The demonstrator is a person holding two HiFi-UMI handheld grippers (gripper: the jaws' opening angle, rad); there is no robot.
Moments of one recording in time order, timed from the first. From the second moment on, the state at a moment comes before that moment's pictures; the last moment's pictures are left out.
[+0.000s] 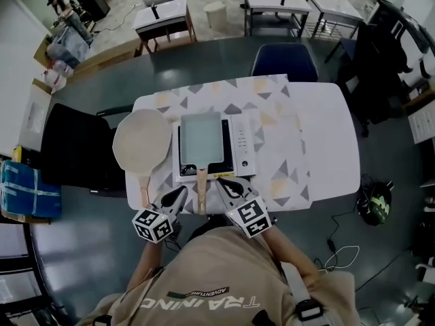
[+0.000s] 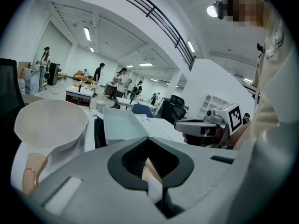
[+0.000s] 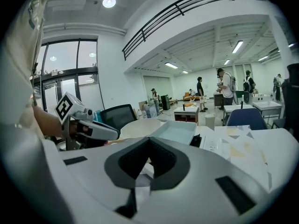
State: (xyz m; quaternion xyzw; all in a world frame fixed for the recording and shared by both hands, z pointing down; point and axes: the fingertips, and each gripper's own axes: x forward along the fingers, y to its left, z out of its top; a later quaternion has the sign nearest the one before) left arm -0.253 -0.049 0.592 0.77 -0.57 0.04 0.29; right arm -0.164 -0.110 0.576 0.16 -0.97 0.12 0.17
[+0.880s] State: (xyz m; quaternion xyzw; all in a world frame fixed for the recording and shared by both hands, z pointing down) left arm -0.233 -0.079 0.647 0.66 -0.34 -0.13 0.66; right arm -0.149 -0.108 0.579 0.30 -0.93 0.13 0.19
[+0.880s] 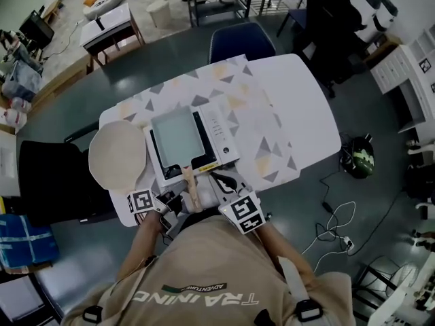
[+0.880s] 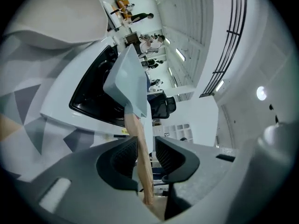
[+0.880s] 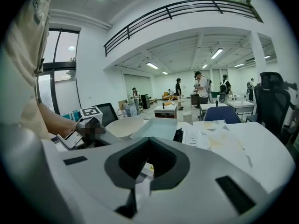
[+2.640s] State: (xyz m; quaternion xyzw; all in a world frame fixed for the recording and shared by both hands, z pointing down) left arm -0.169 -0.127 0.680 0.61 -0.20 -0.18 0.74; right arm -0.127 -0.118 0.580 0.34 -0.91 0.14 0.20
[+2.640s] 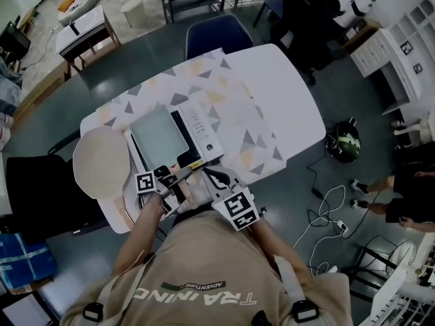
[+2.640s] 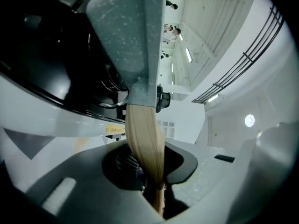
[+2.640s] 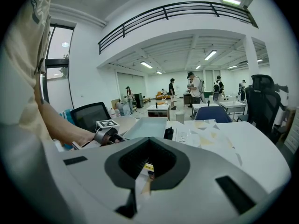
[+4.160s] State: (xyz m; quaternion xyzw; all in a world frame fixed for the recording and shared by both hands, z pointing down) left arm -0.187 -0.108 0.636 0.69 -0.27 -0.06 0.67; right arm -0.122 -0.122 0.586 0.30 -0.93 0.15 0.18
